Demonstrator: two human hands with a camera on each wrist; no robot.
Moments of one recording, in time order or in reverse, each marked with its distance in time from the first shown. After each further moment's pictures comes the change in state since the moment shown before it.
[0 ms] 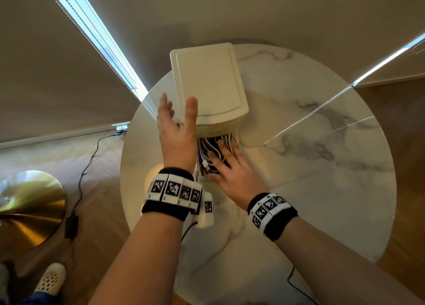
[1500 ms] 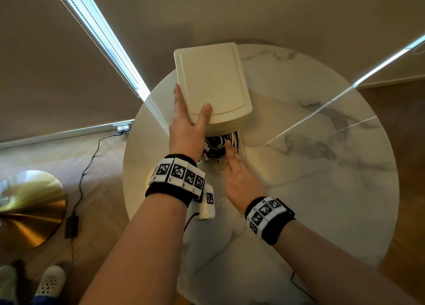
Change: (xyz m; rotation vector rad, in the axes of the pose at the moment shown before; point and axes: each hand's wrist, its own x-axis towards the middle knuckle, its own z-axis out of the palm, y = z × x) left_hand 0.017 0.001 0.002 0.264 -0.173 0.038; right_hand -0.007 -0.007 0.009 0.099 -0.026 0.086
